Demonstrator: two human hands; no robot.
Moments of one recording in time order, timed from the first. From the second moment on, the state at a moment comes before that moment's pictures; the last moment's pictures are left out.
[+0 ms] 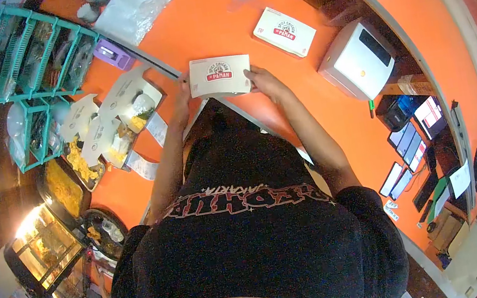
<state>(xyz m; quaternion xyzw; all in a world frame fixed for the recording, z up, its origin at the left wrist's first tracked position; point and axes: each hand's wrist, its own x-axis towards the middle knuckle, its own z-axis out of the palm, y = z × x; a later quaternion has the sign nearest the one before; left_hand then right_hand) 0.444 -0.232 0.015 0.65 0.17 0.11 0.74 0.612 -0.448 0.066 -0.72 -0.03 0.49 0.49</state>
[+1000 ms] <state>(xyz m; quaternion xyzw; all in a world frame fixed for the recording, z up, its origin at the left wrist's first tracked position) 0.454 -0.247 0.023 0.95 0.03 0.14 0.26 0.607 -0.422 0.099 -0.82 -0.53 0.19 0.06</state>
